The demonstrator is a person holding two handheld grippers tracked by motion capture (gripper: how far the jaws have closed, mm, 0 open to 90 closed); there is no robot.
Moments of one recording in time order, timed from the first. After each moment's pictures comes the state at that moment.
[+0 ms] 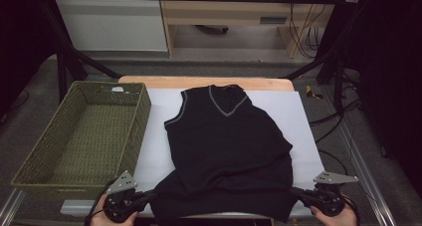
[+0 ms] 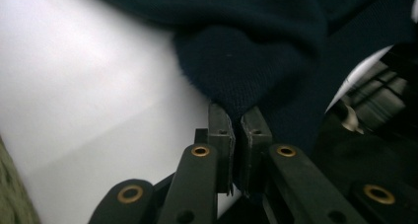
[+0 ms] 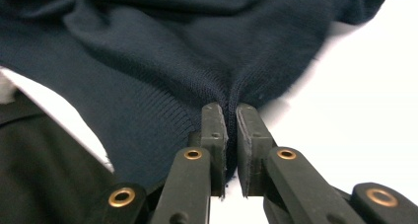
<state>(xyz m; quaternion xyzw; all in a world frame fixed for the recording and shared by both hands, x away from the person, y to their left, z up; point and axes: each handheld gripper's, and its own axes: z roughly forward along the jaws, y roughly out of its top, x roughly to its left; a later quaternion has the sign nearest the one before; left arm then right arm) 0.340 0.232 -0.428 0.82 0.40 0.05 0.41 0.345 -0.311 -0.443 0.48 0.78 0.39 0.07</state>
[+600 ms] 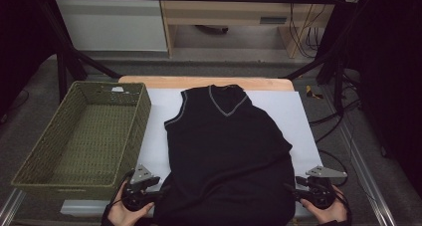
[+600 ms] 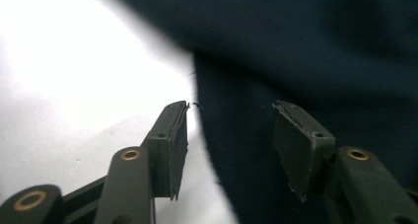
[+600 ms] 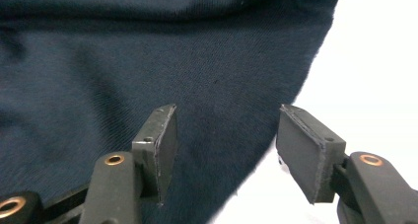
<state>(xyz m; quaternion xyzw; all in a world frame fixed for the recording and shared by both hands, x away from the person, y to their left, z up) 0.386 0.203 -0.473 0.82 0.43 0.12 0.36 0.378 -0.300 -0.471 0.51 0.77 0.35 0.14</state>
